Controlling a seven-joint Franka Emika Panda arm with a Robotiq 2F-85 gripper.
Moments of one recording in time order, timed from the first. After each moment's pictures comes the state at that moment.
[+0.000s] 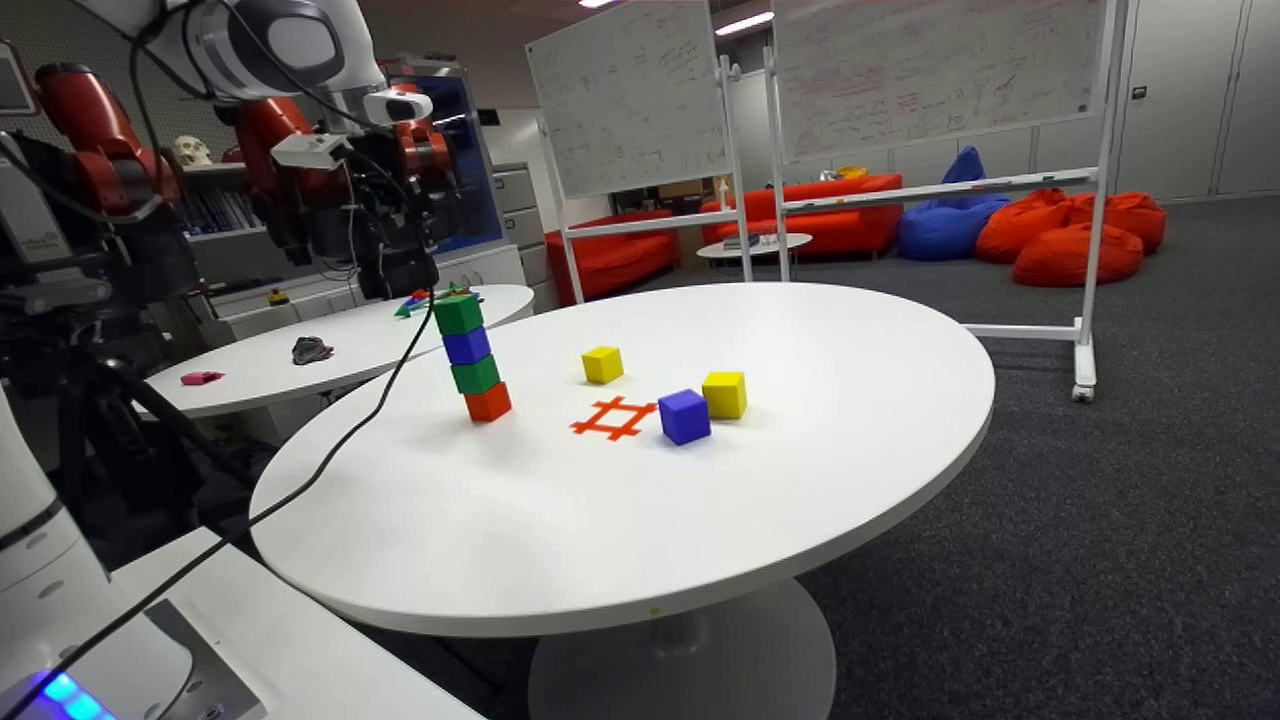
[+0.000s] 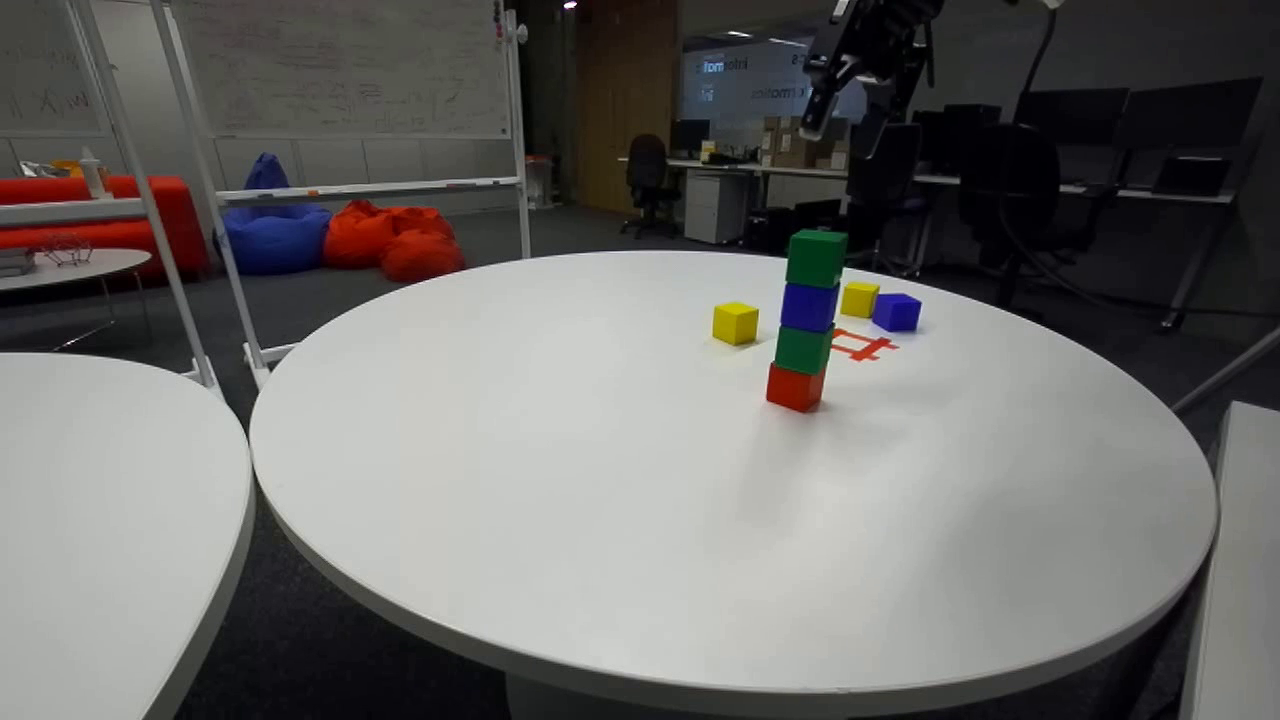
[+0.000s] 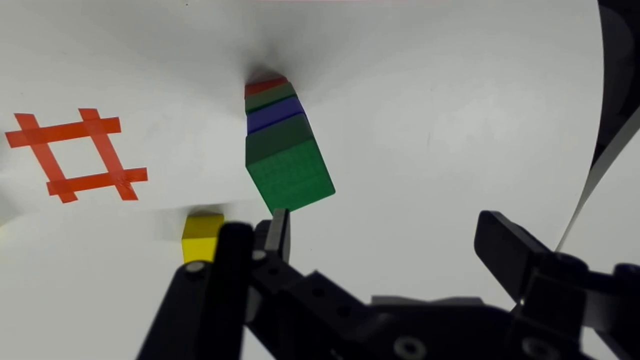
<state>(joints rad) 0.15 -0.25 0.12 -2.38 0.20 2.38 0.19</state>
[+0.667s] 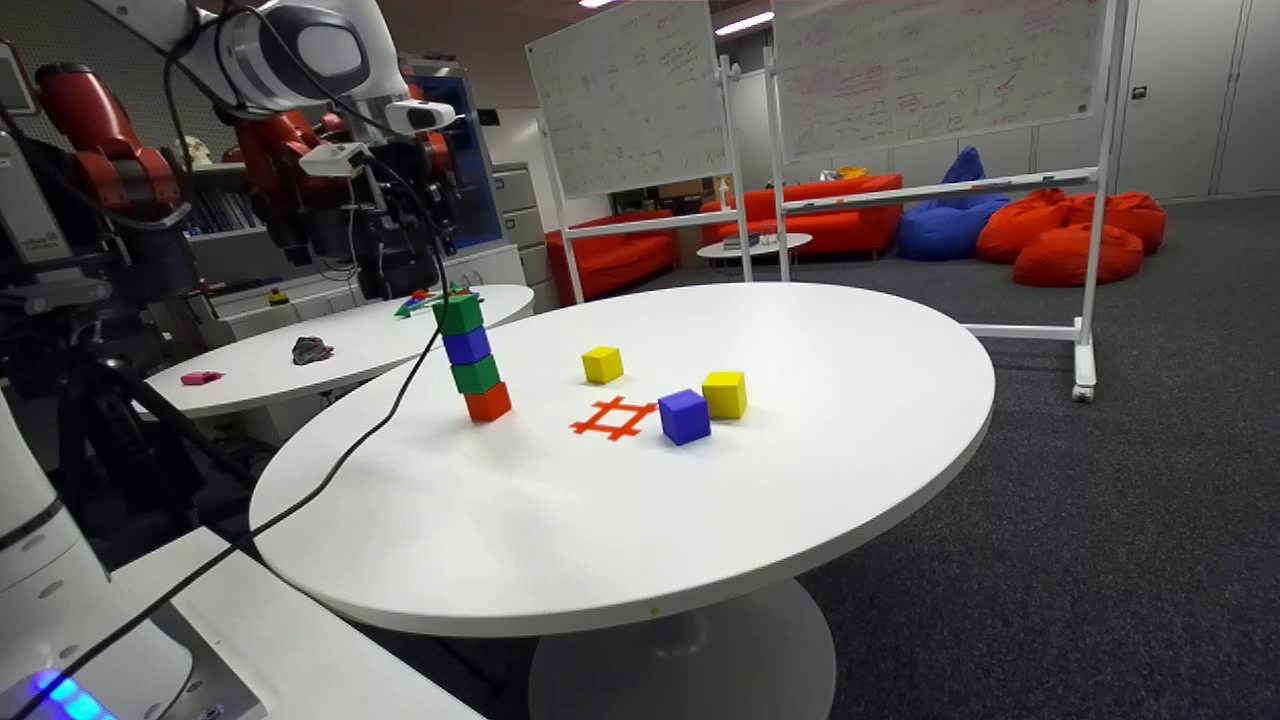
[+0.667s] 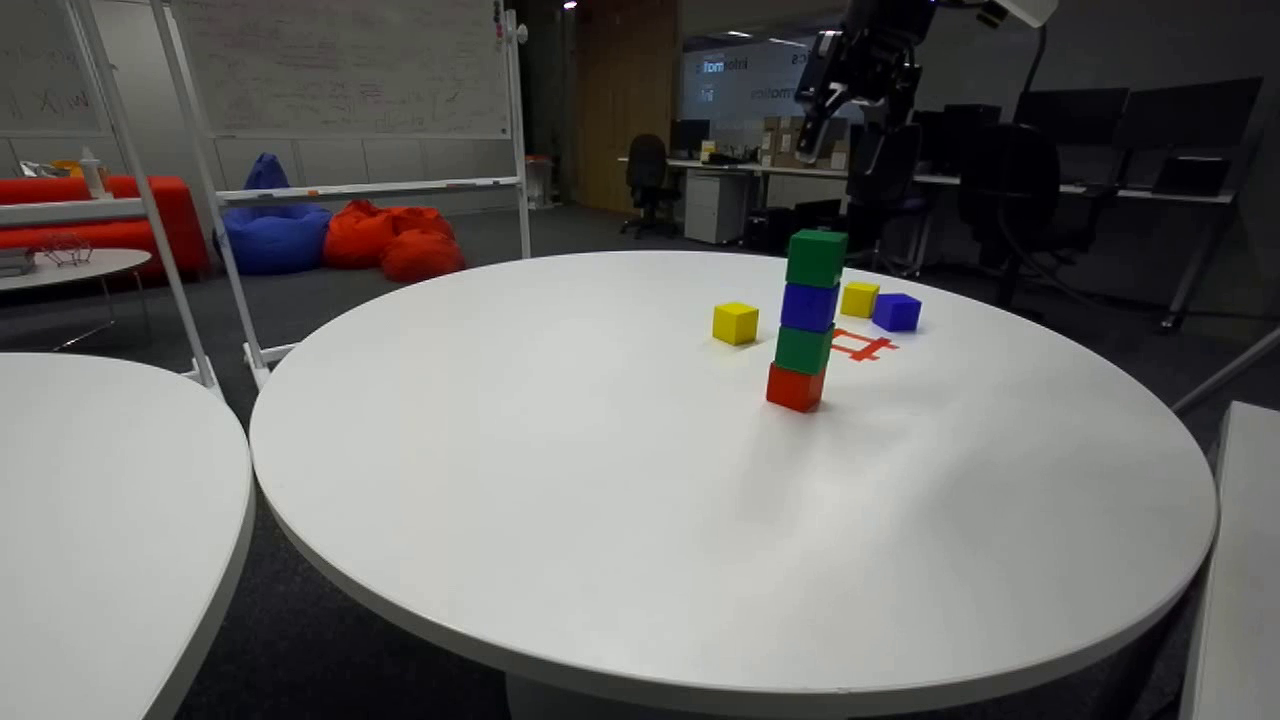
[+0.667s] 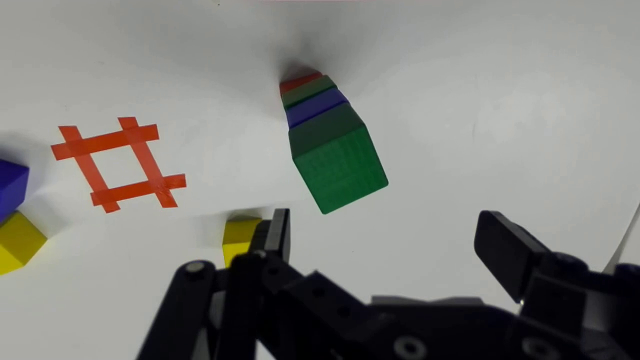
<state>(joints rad) 0.11 -0.18 0.12 -2.35 0.14 2.37 0.27</state>
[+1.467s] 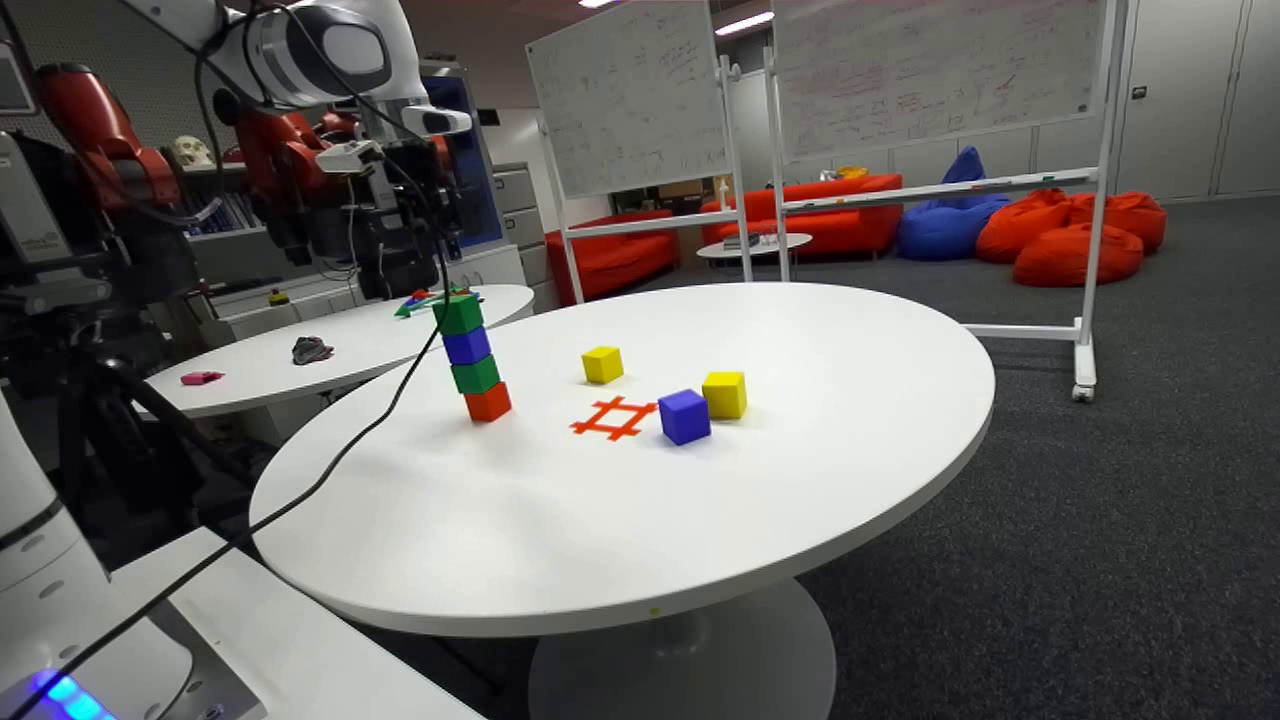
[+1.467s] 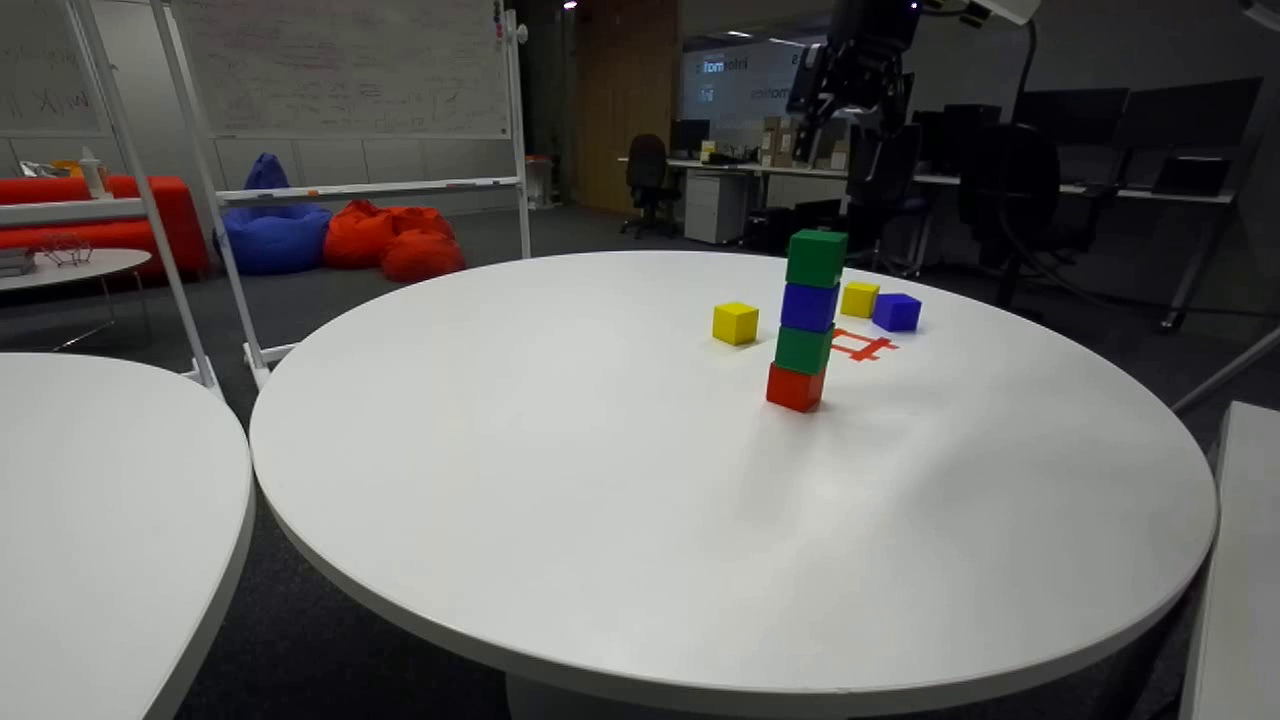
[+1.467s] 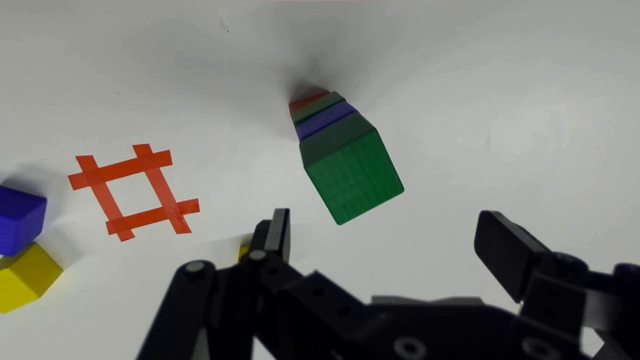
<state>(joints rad) 0.10 -0.11 0.10 -2.27 0.13 2.27 0.31</state>
